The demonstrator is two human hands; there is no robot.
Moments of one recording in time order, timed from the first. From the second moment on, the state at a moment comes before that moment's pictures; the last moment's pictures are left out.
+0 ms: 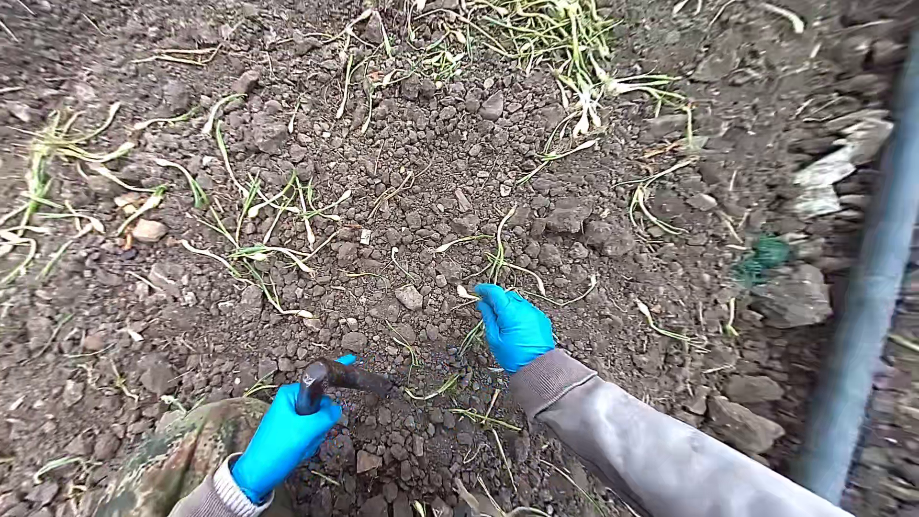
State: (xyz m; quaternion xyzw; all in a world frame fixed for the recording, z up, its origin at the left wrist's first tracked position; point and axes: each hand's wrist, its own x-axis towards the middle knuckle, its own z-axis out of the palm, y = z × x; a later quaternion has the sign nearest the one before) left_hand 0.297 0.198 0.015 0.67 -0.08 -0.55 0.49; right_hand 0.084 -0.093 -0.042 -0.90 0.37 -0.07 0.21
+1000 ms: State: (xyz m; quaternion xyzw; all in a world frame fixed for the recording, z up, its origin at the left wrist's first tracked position) left_hand 0.400 0.241 0.006 0.76 -0.13 -0.48 0.41; right_hand 0.250 -0.025 -0.101 -0.93 0.29 0.13 0.18
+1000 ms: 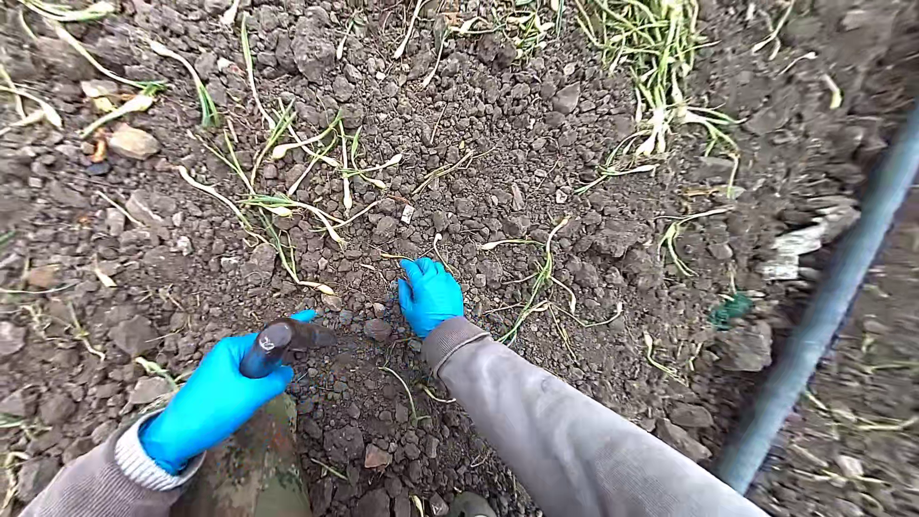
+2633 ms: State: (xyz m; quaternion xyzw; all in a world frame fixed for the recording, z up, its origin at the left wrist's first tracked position) left_hand 0.544 0.299 0.015 0.64 -0.38 -0.26 0.61; right_hand 0.287 0.049 -0.102 -0.92 0.18 0.27 0.20
